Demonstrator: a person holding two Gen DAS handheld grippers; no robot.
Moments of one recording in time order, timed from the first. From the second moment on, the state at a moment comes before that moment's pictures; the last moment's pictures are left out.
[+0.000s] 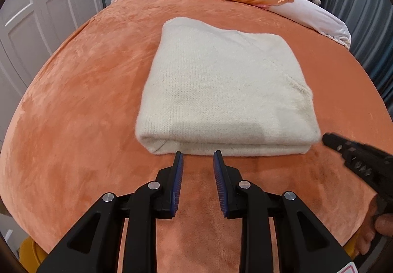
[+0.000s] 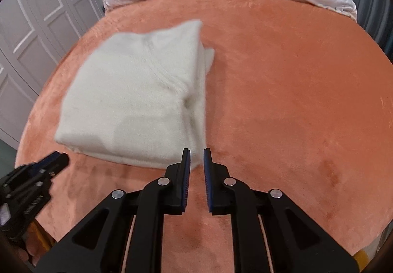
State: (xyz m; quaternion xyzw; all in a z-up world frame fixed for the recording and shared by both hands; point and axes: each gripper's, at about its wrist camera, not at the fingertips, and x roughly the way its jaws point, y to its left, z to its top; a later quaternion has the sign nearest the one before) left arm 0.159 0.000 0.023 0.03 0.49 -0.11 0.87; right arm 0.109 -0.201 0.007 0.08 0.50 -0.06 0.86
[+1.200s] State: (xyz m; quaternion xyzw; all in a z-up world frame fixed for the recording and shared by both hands) left arm 0.077 -0.004 -0.042 0.06 0.44 -0.08 0.89; right arm 0.005 -0.164 -0.039 0.01 0.43 -0.08 0.90
